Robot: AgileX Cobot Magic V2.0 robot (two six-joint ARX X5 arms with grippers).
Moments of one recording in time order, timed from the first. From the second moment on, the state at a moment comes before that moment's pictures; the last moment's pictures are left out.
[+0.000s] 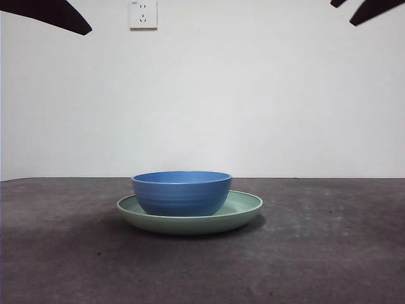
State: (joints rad) left arm -0.59 0.93 0.95 -0.75 0.48 -0.04; right arm 0.42 0.91 1.00 -0.83 -0.37 0.11
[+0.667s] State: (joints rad) left arm -0.59 0.93 0.95 -0.75 0.48 -0.04; right arm 0.50 0.74 0.79 -0.79 -0.43 0.11
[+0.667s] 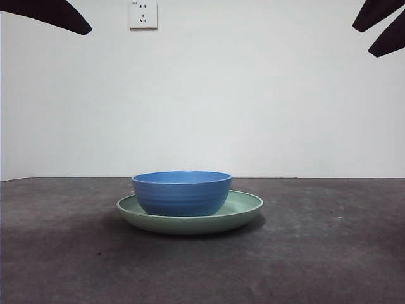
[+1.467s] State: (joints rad) left arm -0.59 0.93 0.95 -0.75 0.48 -0.04; right arm 0.50 0.74 0.79 -0.80 -0.42 0.11
